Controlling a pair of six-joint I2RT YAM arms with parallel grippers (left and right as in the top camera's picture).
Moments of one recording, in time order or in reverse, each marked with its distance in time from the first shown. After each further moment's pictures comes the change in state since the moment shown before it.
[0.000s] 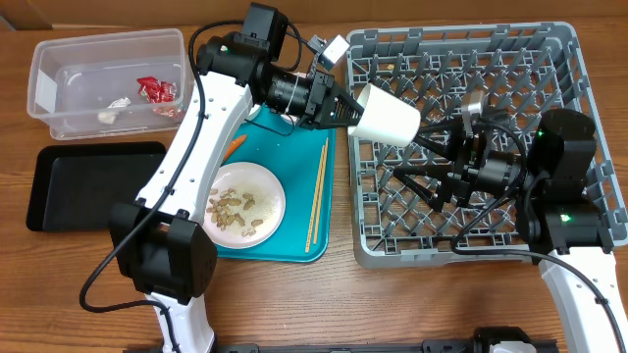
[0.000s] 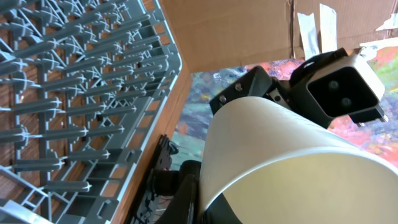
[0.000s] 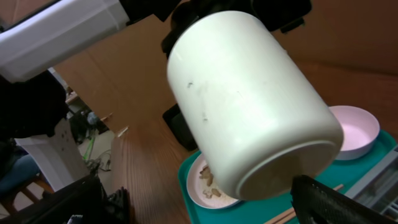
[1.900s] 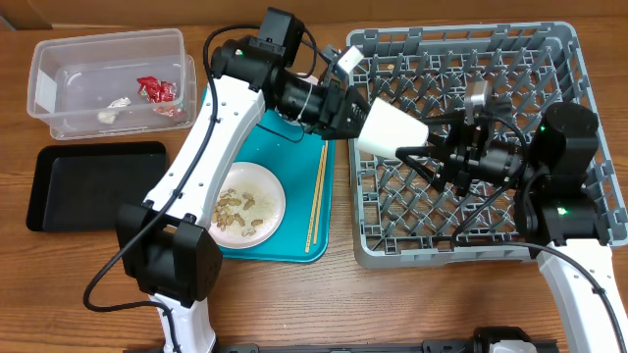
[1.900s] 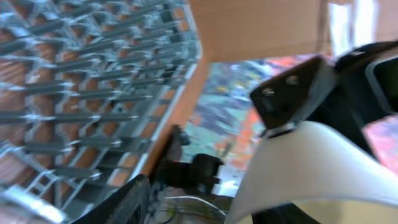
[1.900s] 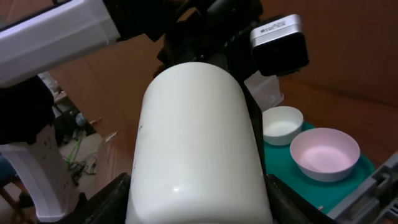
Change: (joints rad) left arm -0.043 0.000 0.000 -0.024 -0.126 -0.038; right arm -0.003 0.034 0.000 0.132 0.021 0.027
